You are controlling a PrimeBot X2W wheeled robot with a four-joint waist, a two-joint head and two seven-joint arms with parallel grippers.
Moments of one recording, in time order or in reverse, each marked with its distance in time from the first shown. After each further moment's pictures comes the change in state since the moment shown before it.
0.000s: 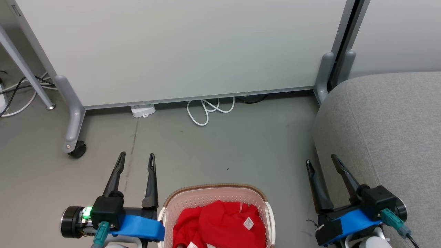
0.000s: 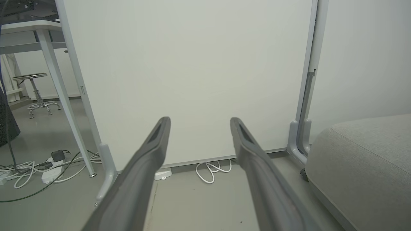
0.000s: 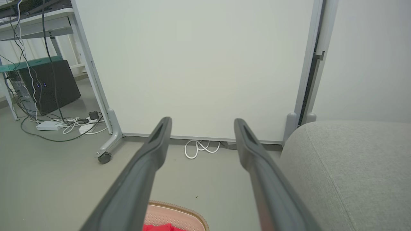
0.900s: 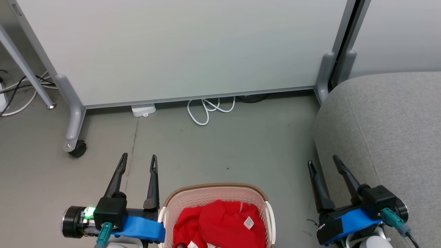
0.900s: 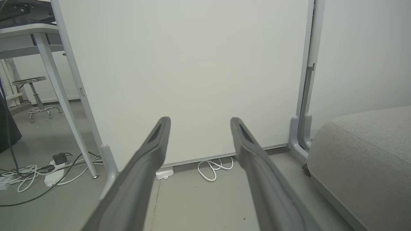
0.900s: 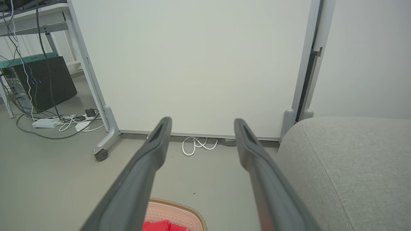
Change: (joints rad) left arm 0.000 -0.002 0.002 0.014 0.038 -0.009 -0.010; right arm -0.011 -0.001 -0.011 0.037 -0.009 0.000 -0.011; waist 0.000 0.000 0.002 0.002
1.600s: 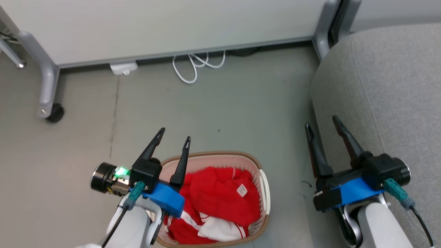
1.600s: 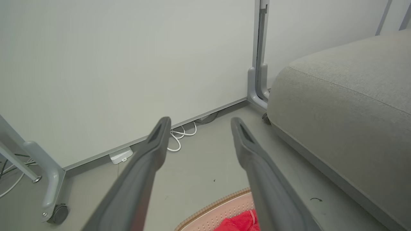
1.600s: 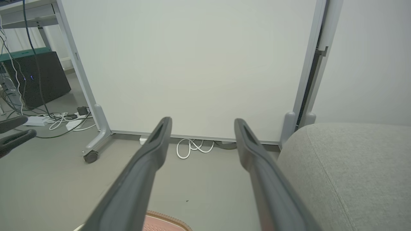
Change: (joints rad) left arm -0.245 0.021 -0.143 0.259 0.020 -0.097 -0.001; right arm -0.129 -0.001 0.009 -0.048 -0.028 0.001 0.000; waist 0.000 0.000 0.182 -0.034
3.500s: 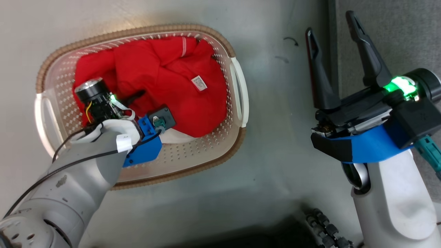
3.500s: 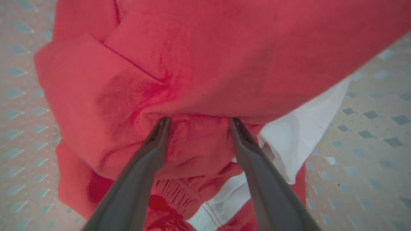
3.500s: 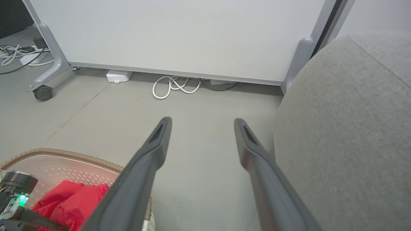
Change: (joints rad) left arm -0.754 0.116 -0.996 0.828 -0.137 -0.015 0.129; right arm -0.283 -0.001 0.055 -0.252 -0.066 0.000 0.000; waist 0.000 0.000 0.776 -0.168
